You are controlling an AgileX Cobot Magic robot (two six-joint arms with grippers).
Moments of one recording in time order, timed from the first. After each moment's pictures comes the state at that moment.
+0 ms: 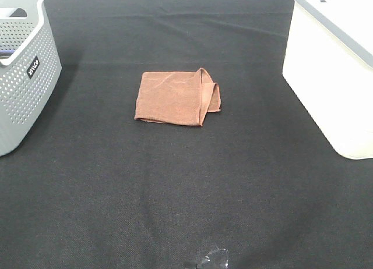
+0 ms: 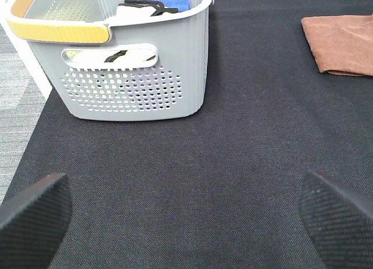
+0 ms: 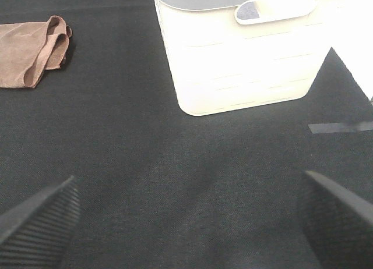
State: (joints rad) left arm 0.07 -0.01 -0.50 -0.01 1.04 0.04; right arm -0.05 0.00 -0.50 0.01 1.07 -0.03
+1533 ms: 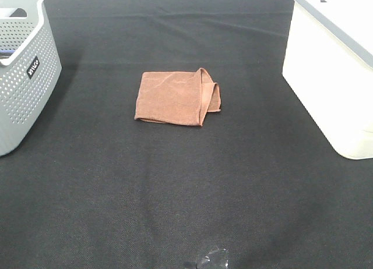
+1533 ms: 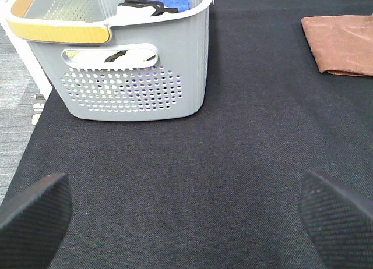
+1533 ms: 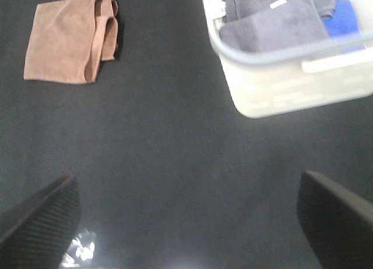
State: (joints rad) left arm 0.07 -0.01 -0.50 -0.01 1.04 0.04; right arm -0.05 0.84 -1.09 0.17 1.18 -0.03
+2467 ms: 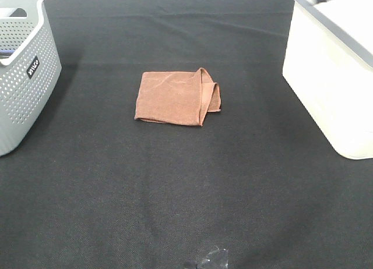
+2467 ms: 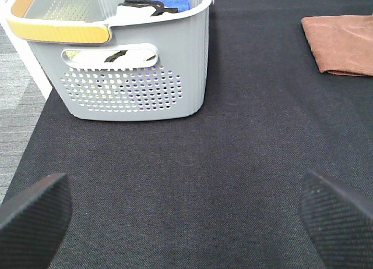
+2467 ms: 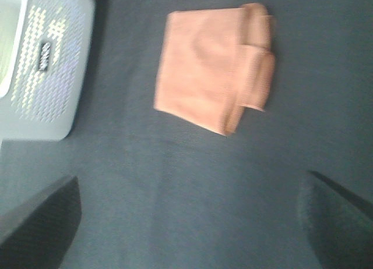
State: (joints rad) left arm 0.07 -0.01 -0.50 -0.01 1.04 0.04; right arm 0.17 1.77 -1.73 0.54 1.14 -0.10
